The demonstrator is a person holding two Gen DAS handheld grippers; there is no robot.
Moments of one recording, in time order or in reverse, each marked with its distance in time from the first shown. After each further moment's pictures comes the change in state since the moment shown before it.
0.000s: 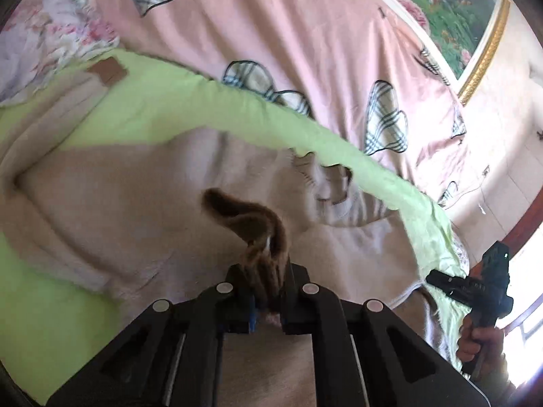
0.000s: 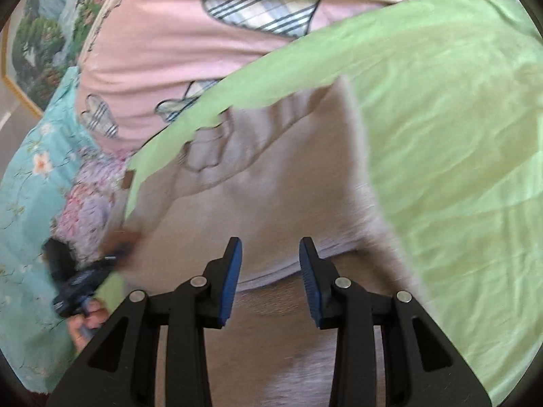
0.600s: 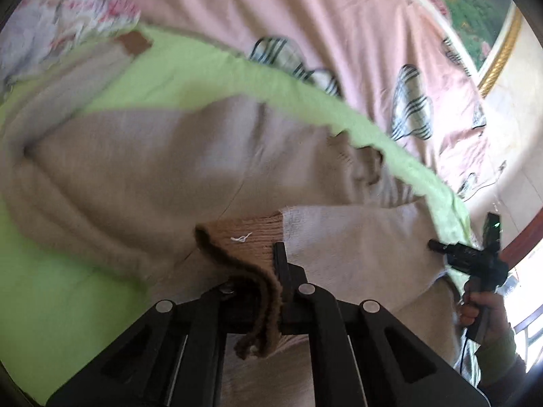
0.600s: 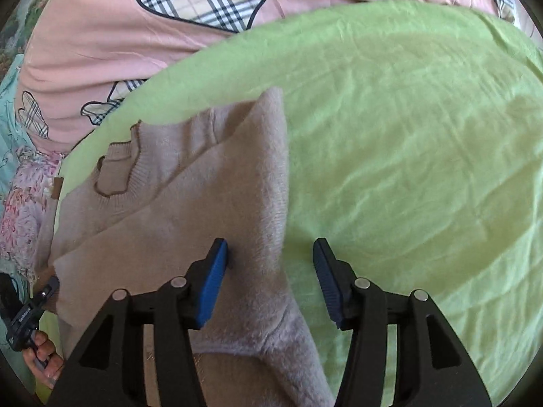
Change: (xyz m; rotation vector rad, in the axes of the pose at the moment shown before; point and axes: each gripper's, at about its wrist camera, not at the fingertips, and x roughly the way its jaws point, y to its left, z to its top) left arm 0.012 0.033 -0.010 -0.032 0.073 0.075; right arm 0.061 -0.029 0.041 -0.028 0.053 -0.201
